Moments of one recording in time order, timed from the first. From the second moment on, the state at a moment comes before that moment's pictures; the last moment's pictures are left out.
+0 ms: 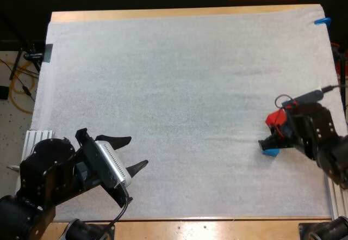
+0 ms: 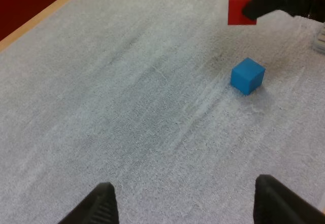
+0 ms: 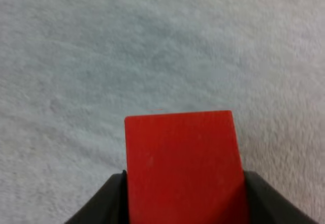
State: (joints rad) left arm -0.42 0.61 -1.04 1.15 0.41 -1.46; right arm 0.45 0.93 -0.78 0.87 0.16 -1.85
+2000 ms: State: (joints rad) left arm -0.42 0.62 -1.04 1.15 0.41 -1.44; right arm 0.45 0.92 -0.42 0.56 0.14 -1.85
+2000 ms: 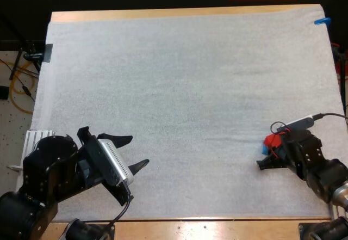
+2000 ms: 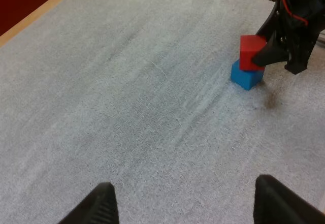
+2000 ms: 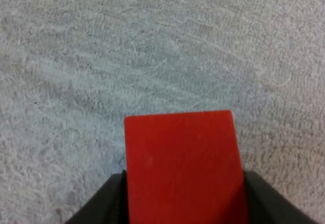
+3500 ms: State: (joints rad) left arm -0.26 0.80 -1.04 0.86 0.22 -1.46; right arm 0.33 1.09 -0.86 0.58 0.07 -1.88
